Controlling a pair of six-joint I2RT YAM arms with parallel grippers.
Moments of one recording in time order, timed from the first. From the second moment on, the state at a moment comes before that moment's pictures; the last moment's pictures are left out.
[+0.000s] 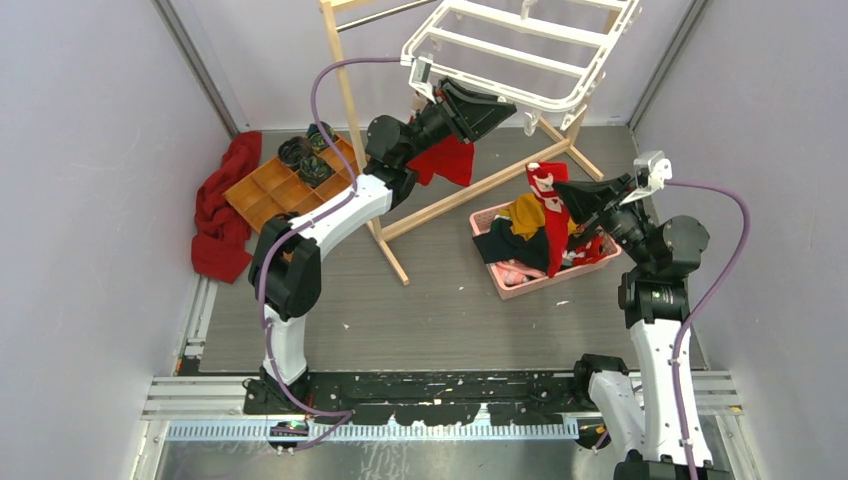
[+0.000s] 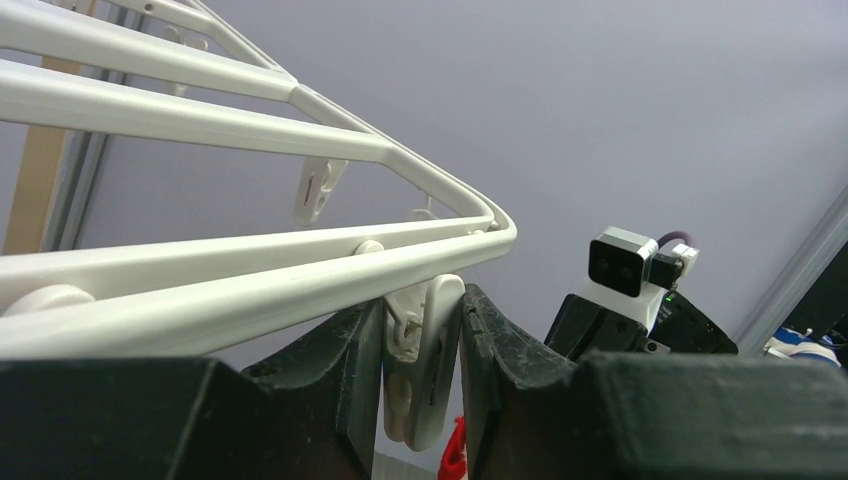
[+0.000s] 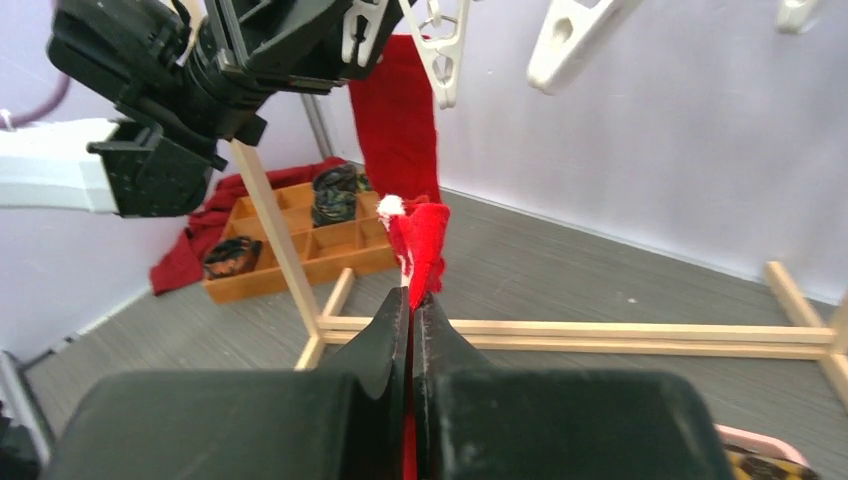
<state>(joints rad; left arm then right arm) -0.63 1.95 1.69 0.98 0.56 -0.95 -0.15 0.70 0.76 0.23 -0.79 0.35</state>
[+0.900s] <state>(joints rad) -0.63 1.95 1.69 0.98 0.51 -0.96 0.32 1.02 0.77 0.52 -0.31 0.47</state>
